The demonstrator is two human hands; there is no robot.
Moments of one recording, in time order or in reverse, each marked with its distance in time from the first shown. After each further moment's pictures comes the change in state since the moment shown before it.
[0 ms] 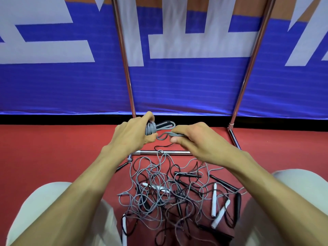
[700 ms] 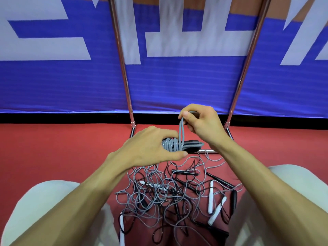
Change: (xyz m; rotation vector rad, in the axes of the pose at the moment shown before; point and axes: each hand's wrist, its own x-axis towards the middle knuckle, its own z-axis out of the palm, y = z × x) left_hand -0.025 0.036 -0.005 -0.334 -0.222 0.342; right_hand 0.013 0.018 -0.001 0.553 0.394 0.402
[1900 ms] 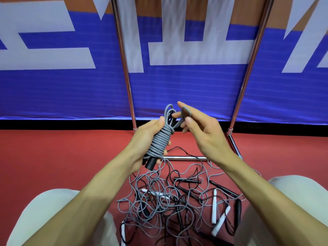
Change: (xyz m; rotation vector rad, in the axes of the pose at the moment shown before) left_hand 0.006 0.008 -0.011 -1.086 0.207 -0.460; right_hand -0.014 -0.009 0.007 0.082 0.006 -0.256
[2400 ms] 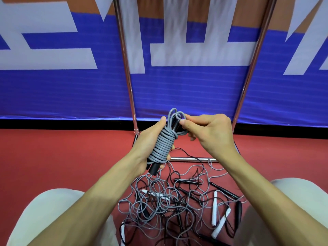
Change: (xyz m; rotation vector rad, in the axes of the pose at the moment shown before) left_hand 0.001 -0.004 0.007 -0.088 0.020 -0.115; right_hand 0.007 -0.007 -0.005 -0.088 0.214 0.187
